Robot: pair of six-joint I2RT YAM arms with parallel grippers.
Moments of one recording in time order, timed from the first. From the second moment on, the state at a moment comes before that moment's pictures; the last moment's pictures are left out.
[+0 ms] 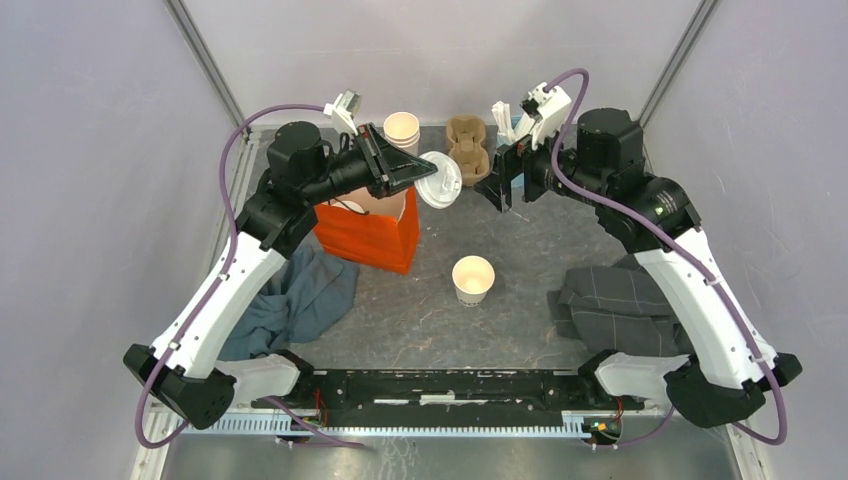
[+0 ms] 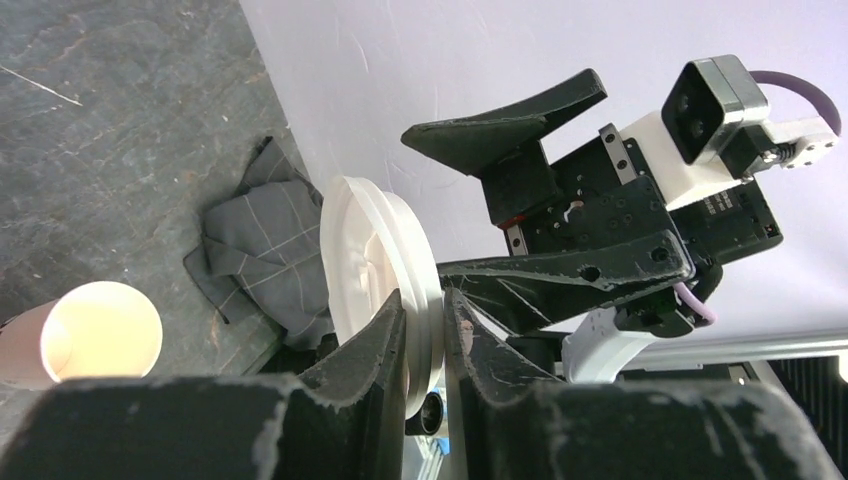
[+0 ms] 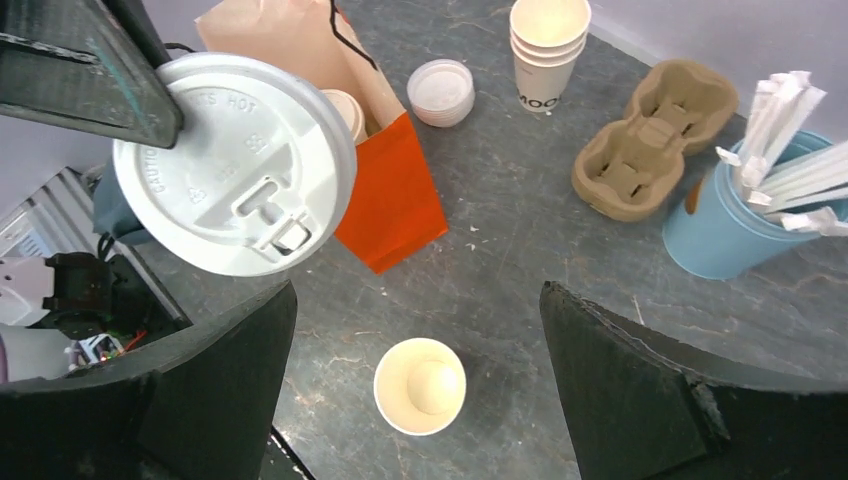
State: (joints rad) left arm -0.52 1.20 1.40 -0.27 0.54 -1.10; right arm 0.56 1.23 1.68 -0.78 -0.21 0.06
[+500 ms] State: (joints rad) left arm -0.52 1.20 1.40 -0.32 0.52 -1.10; right arm 0.66 1.35 1.65 -0.59 -0.36 0.34
